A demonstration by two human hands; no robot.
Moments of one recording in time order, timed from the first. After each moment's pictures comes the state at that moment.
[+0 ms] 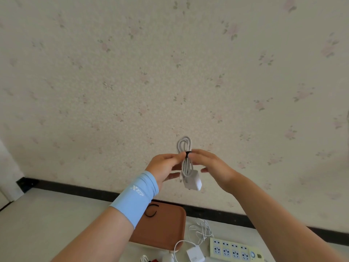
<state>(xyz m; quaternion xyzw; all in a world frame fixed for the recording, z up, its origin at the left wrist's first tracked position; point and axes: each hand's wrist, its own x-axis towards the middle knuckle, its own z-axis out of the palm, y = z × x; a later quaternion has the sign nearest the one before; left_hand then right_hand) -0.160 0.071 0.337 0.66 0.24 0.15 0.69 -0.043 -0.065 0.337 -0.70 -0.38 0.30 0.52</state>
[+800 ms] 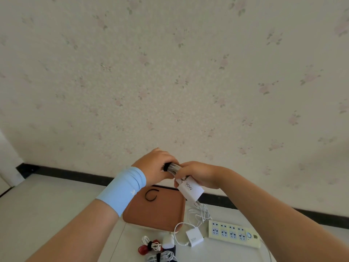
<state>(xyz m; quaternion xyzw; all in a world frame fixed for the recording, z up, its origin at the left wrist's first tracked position) -0.185 0.114 0.288 0.98 0.05 0.08 0.16 -0.066 -0.037 0.294 -0.70 -0.38 0.49 0.35</state>
